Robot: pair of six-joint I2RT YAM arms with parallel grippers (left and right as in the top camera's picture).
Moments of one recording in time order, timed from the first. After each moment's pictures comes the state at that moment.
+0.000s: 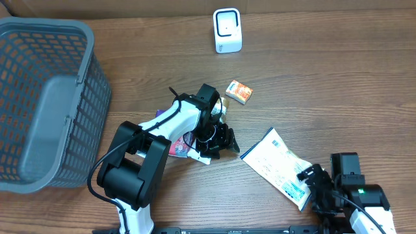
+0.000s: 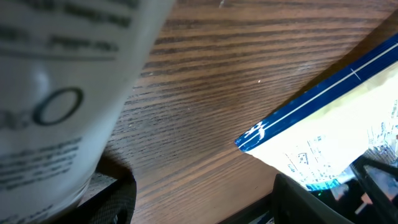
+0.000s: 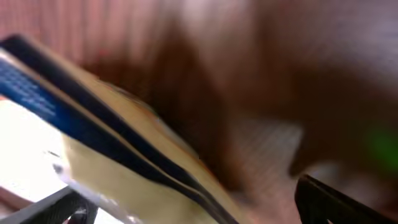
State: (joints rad) left arm -0.47 1.96 1.17 -0.81 0.61 -0.54; right arm 0.02 0.81 0.35 -0.93 -0.25 1.08
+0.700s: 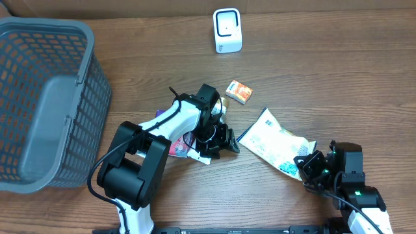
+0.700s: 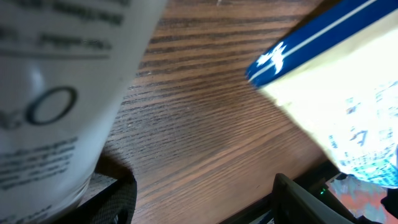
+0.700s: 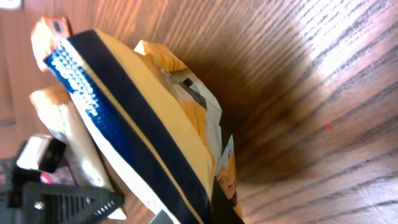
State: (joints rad) left arm -0.47 1.96 1.17 -0.81 0.61 -0.52; right arm 0.02 0.81 0.29 -0.48 -0.39 0.93
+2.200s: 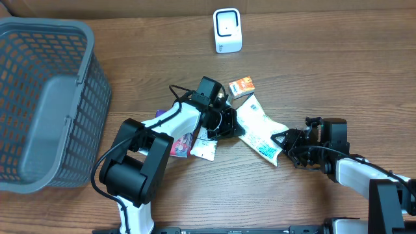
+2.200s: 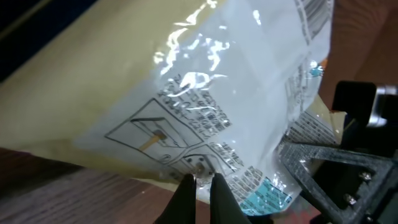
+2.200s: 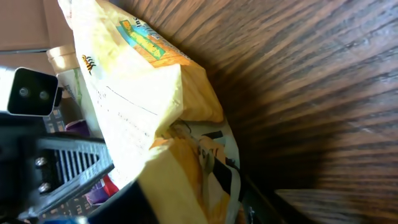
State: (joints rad) left arm -0.46 1.98 1.14 -0.38 0.74 -0.68; right arm 0.01 1.52 0.38 0.10 -0.69 0.75
